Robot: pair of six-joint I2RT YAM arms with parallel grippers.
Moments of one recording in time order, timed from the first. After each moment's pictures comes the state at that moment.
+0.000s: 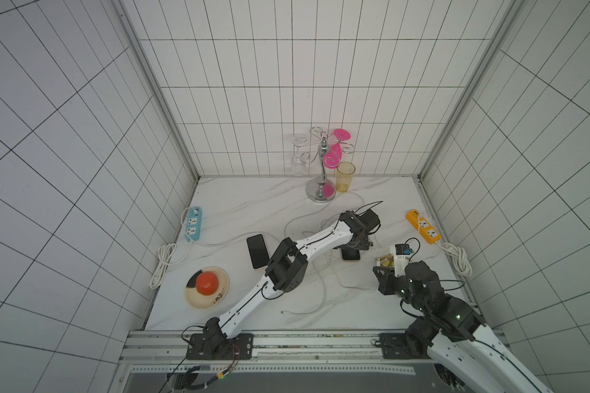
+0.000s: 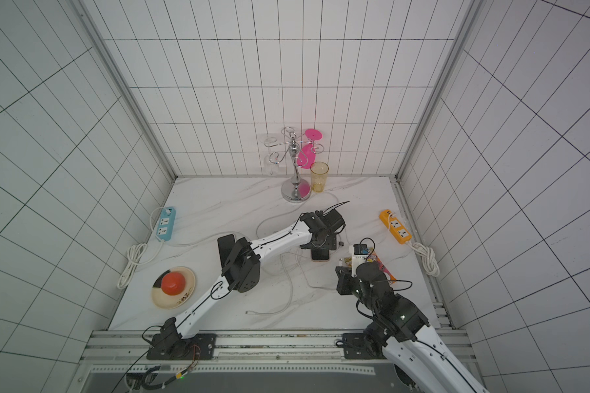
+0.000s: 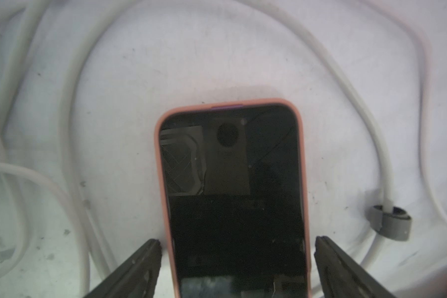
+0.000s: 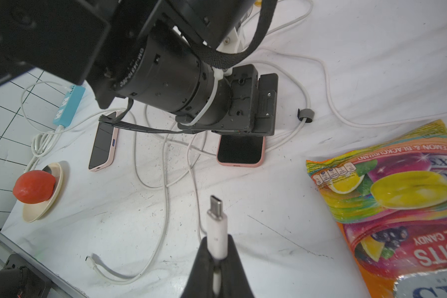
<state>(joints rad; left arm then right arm) -0.97 2.64 2.48 -1.12 -0.20 -0.86 0.73 0.41 0.47 -0.66 0.10 0.55</state>
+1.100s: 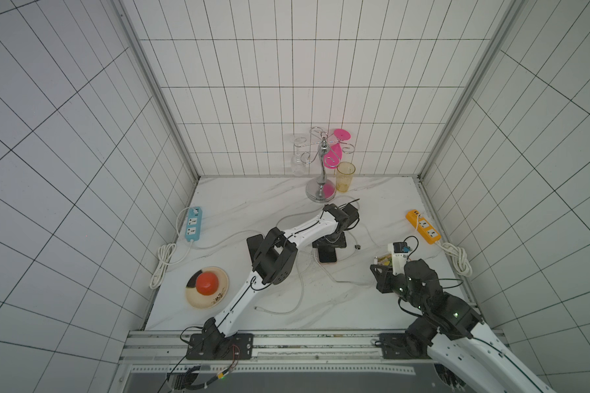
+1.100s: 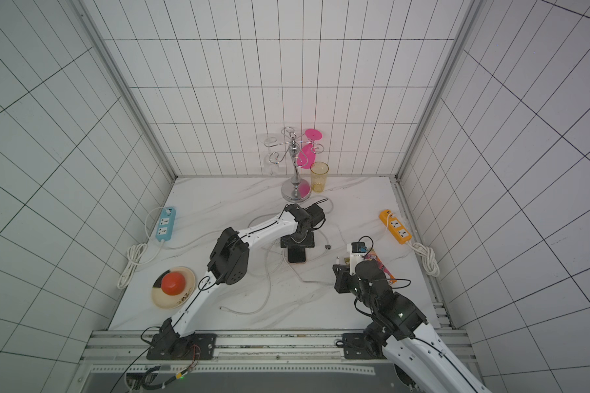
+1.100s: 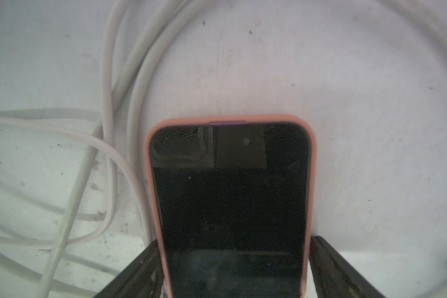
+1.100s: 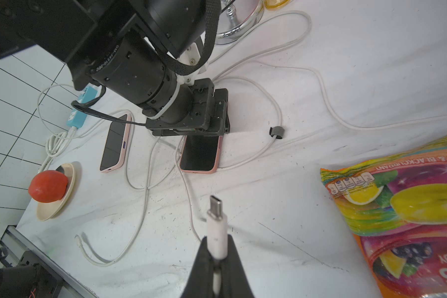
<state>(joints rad) -0.86 2.50 2.24 -1.23 -0.15 -0.88 0.73 0.43 0.47 -0.61 0.07 0.55</state>
